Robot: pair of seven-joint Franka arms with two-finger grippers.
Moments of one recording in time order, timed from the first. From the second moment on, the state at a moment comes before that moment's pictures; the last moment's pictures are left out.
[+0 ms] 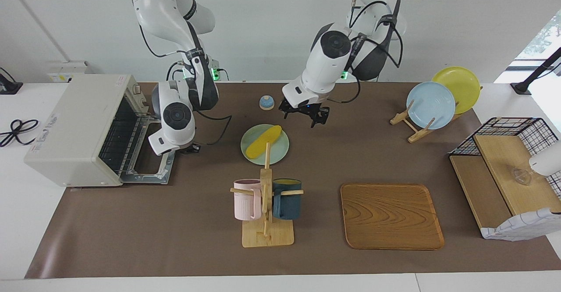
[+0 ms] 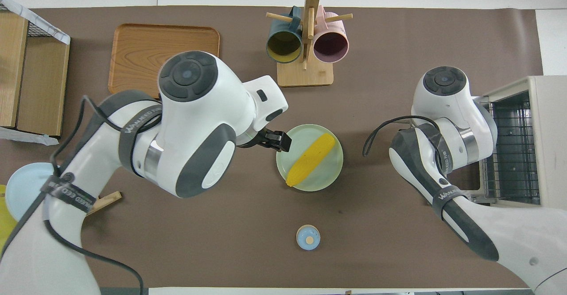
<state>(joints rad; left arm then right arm) -0.56 0.28 -0.14 -1.67 -0.19 1.95 -0.24 0.06 0.29 0.07 -2.04 -0.27 2.01 0.52</state>
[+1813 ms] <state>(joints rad) -0.72 0.48 -0.13 -1.71 -0.11 2.20 -0.23 -0.21 -0.02 0.06 -1.79 -0.08 1.59 0.06</state>
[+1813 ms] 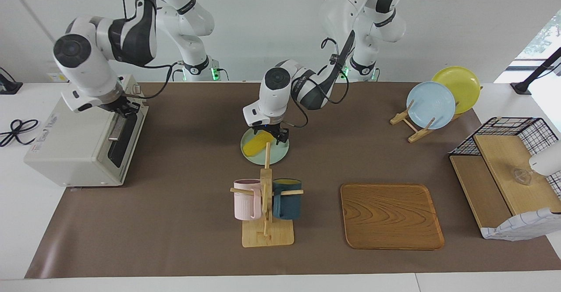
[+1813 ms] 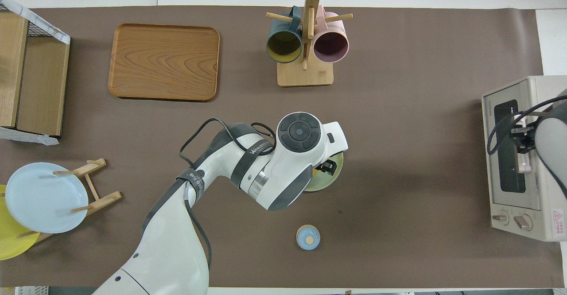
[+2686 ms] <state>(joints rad) -0.73 0.48 -0.13 -1.73 -0.12 2.24 -0.24 -0.14 -0.02 0.09 -1.66 -0.01 1.54 0.07</state>
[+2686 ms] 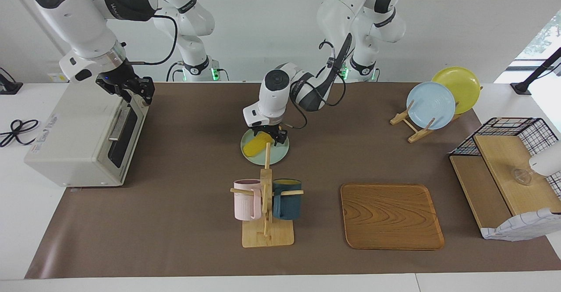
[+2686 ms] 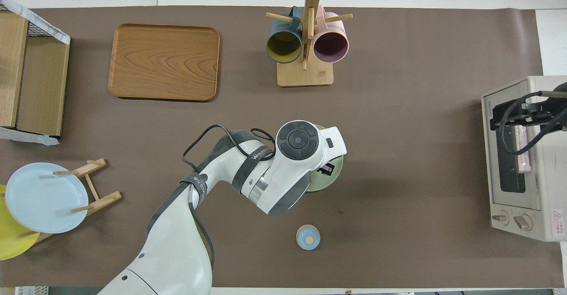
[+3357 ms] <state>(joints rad) -0.55 0.35 -0.10 -1.65 -0.15 2.03 -0.29 -0.14 0.00 0.09 -1.63 -0.01 1.50 0.07</state>
